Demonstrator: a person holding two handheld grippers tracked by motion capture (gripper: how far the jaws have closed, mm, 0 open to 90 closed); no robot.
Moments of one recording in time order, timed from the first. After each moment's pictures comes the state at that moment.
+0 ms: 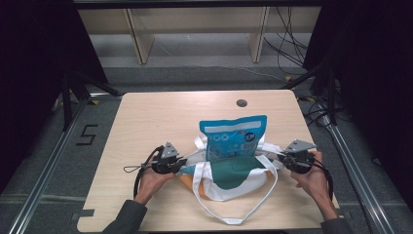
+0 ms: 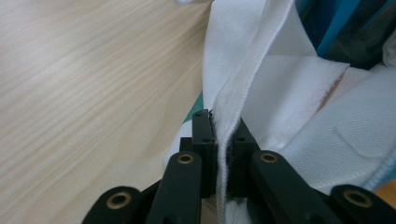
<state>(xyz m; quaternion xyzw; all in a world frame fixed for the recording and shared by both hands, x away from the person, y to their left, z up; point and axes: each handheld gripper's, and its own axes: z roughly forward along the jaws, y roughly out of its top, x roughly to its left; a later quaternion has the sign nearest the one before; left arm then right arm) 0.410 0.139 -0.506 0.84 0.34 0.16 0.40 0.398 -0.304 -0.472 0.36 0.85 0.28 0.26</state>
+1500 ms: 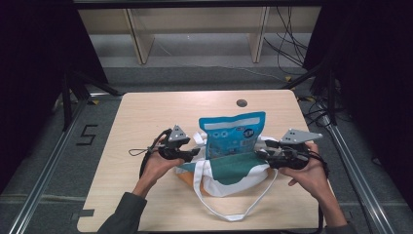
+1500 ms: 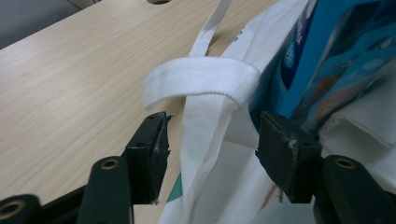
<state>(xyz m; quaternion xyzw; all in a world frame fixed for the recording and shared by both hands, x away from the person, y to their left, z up) 0.431 0.110 -0.448 0.84 0.30 0.17 0.42 0.376 -0.257 -0.399 0.32 0.82 0.44 0.18</state>
